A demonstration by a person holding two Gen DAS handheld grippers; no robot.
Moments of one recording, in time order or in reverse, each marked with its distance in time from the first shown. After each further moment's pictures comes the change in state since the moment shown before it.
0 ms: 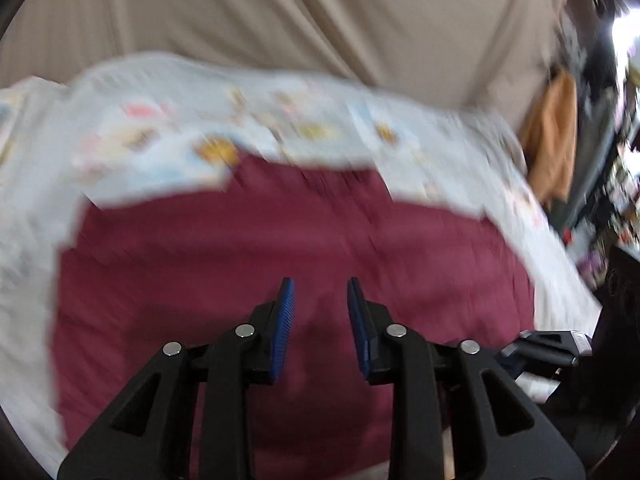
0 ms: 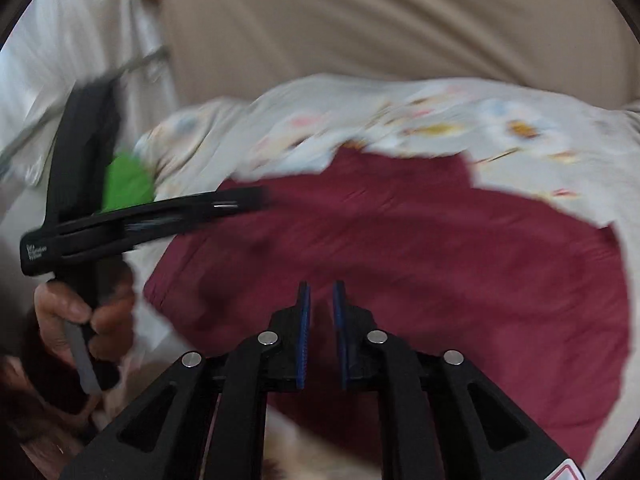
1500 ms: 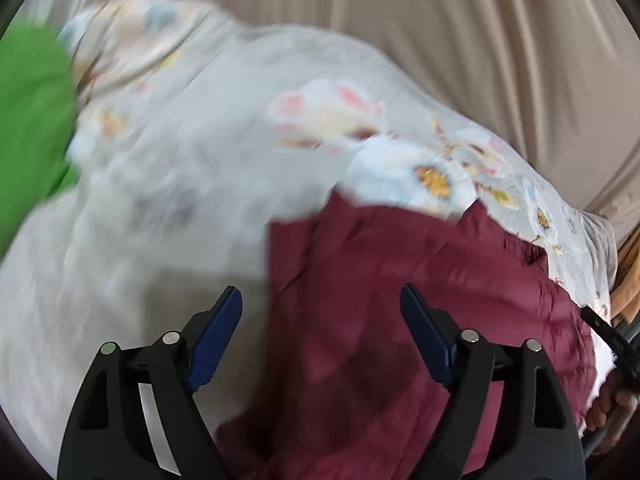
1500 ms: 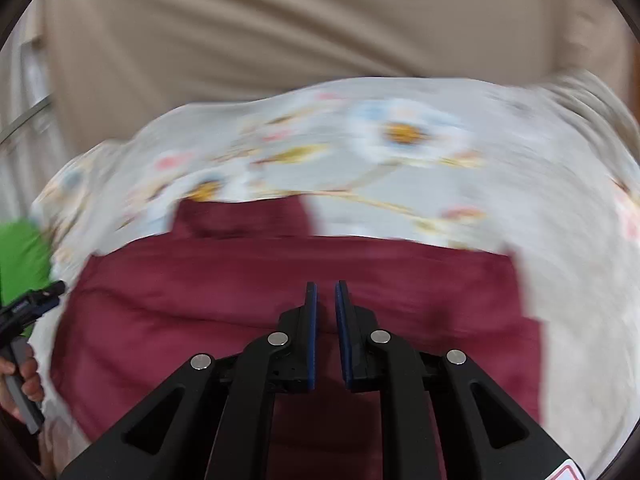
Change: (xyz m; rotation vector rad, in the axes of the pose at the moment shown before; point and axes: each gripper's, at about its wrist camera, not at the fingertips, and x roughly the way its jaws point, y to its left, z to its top) left arm -0.051 0.186 -0.026 -0.466 -0.073 0.287; right arm 0.016 -0.117 0.076 0.207 -0.028 -0.201
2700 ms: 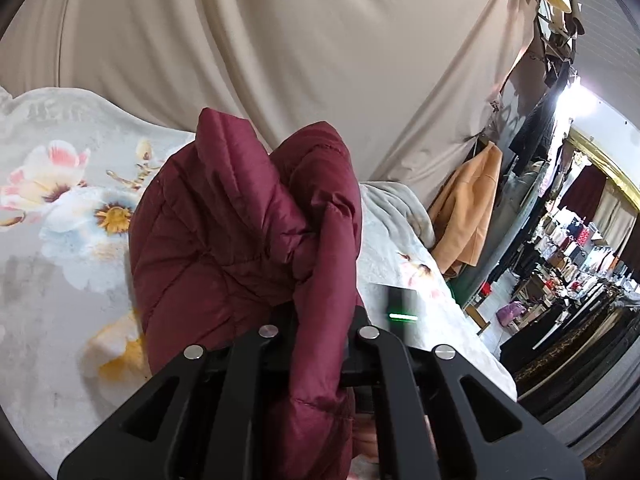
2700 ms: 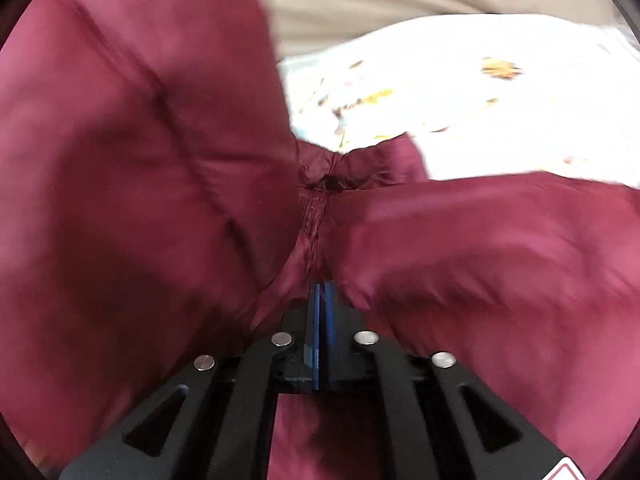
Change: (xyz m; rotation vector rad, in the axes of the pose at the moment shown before) left arm -0.064 -0.257 -0.020 0.322 -0.079 -0.647; right arm -0.003 -0.040 -0.025 0.144 0.099 0.302
